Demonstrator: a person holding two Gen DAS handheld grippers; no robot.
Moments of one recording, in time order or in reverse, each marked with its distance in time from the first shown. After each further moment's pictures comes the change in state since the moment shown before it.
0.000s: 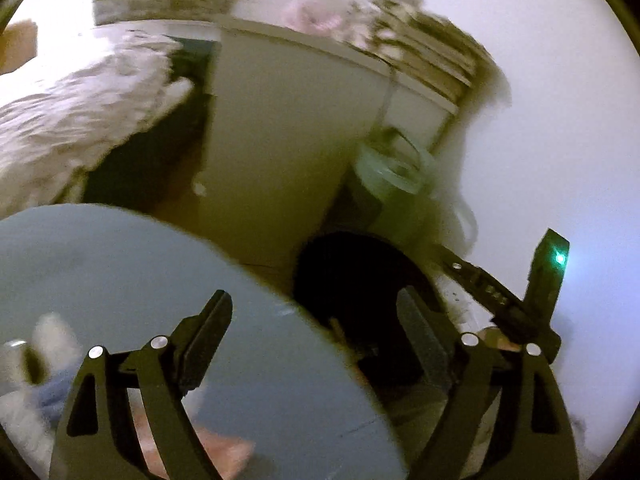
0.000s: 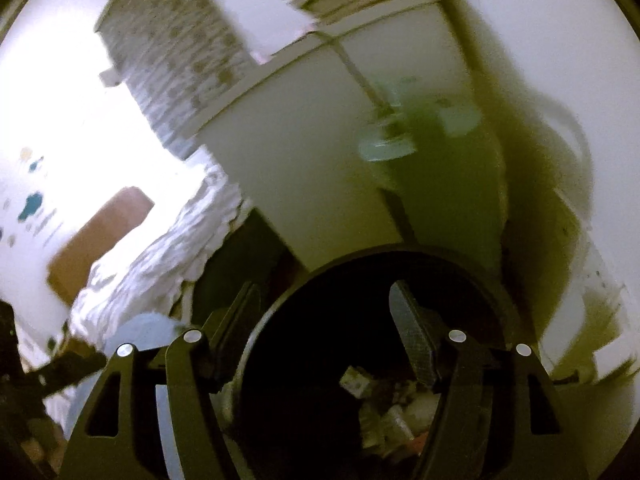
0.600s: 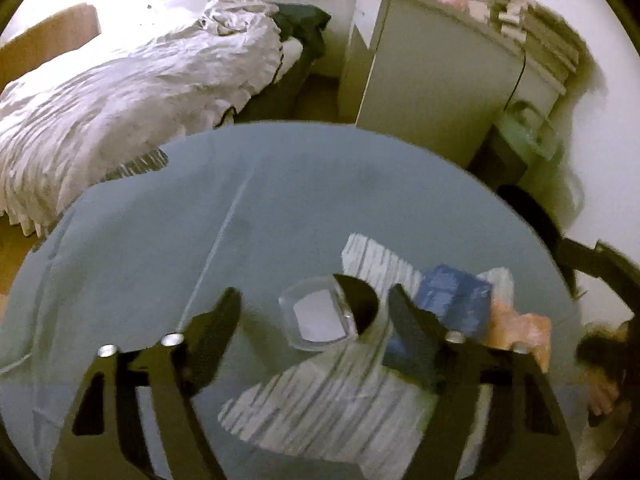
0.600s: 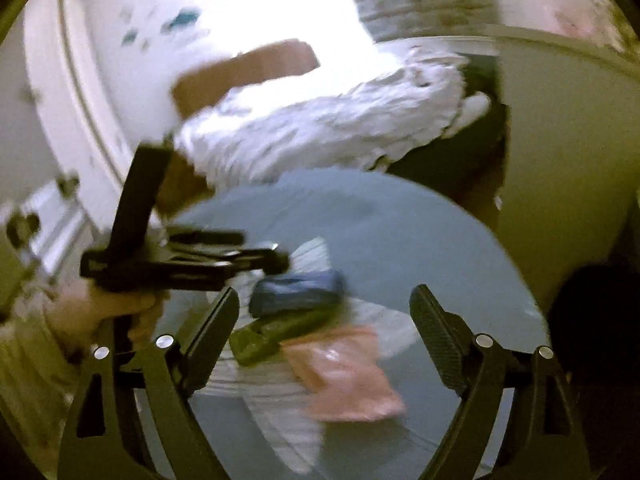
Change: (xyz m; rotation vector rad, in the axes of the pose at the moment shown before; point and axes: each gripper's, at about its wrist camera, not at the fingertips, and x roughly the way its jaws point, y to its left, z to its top) left arm -0.026 0.175 -0.033 -0.003 0.160 0.277; right arm 0.018 0.277 -0.114 -0.617 0.375 0.371
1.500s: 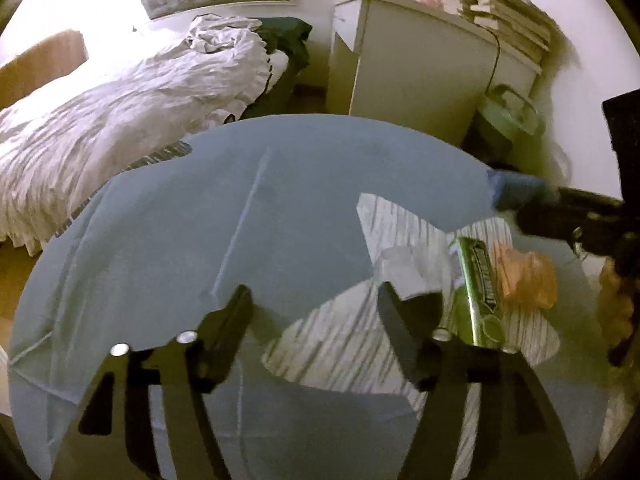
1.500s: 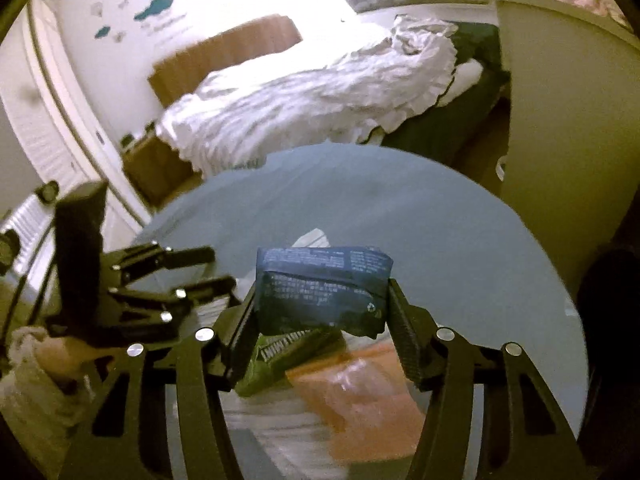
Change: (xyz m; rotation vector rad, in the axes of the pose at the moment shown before) left arm -0.027 0.020 -0.040 0.077 -0.046 -0.014; right arm 0.008 -0.004 0.001 0.134 0.058 -0.002
